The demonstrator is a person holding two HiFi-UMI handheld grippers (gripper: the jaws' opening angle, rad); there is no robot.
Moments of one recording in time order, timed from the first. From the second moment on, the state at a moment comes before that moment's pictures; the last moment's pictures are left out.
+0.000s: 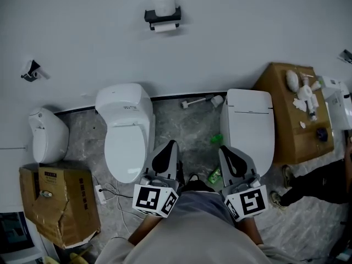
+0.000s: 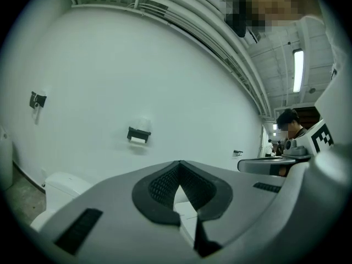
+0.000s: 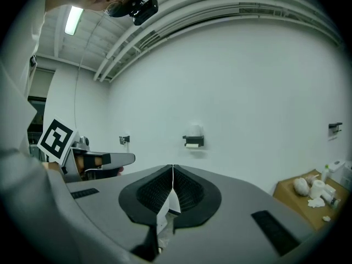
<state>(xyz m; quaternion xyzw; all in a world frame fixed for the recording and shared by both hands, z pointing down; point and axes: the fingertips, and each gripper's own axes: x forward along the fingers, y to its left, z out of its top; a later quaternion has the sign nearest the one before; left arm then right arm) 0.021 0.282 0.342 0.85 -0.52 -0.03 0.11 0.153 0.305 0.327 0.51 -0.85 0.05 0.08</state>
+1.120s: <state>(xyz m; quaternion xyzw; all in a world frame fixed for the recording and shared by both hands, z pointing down) -0.023 0.092 0.342 0.86 -0.48 -0.05 0.14 0.095 0.120 0.326 0.51 -0.85 0.05 0.10</state>
